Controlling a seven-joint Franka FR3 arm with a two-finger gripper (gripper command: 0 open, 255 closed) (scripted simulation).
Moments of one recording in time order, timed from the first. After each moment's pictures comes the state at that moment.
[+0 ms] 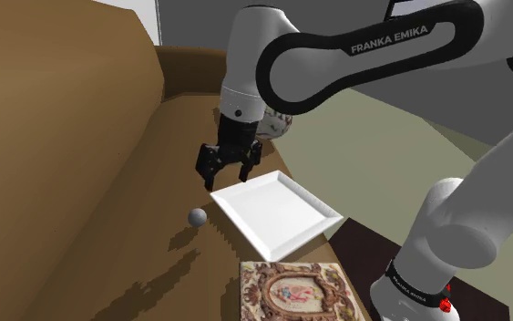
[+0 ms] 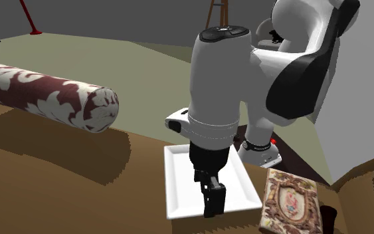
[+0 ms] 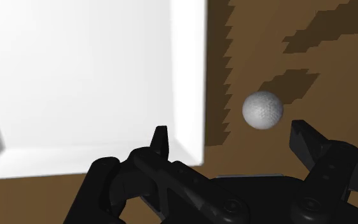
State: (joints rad) arm 0.13 -0.28 0.47 -2.21 0.21 2.08 0.61
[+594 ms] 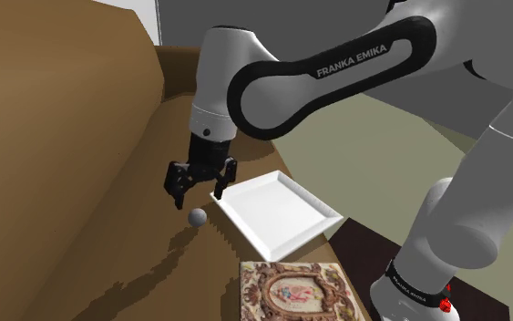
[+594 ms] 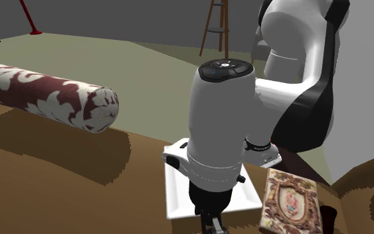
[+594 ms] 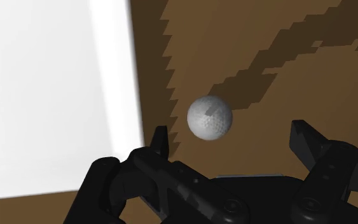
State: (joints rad) arm 0.14 -0.11 0.55 -2.14 0.16 2.21 0.72
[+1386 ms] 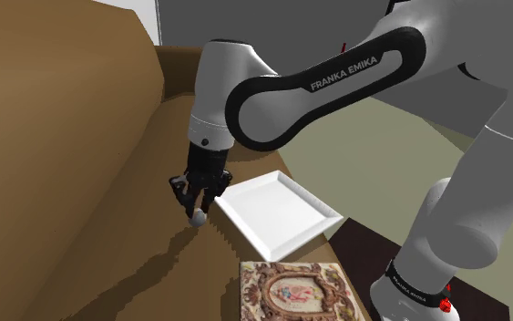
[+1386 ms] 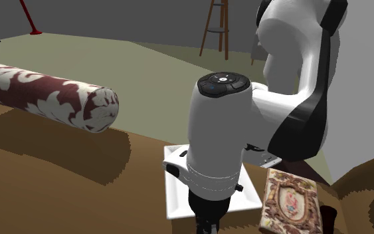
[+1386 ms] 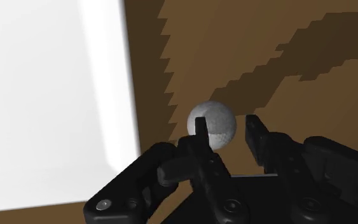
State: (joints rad) arm 0.14 -0.08 0.55 -2.16 0.14 2.25 0.73
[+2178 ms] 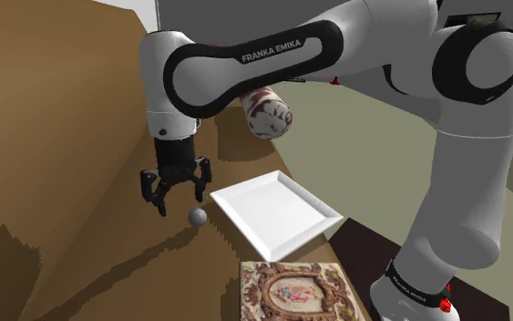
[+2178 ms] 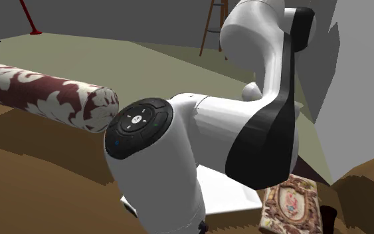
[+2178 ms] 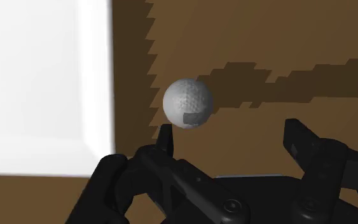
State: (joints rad) arm 0.16 0.26 0.55 -1.72 0.02 1.86 0.78
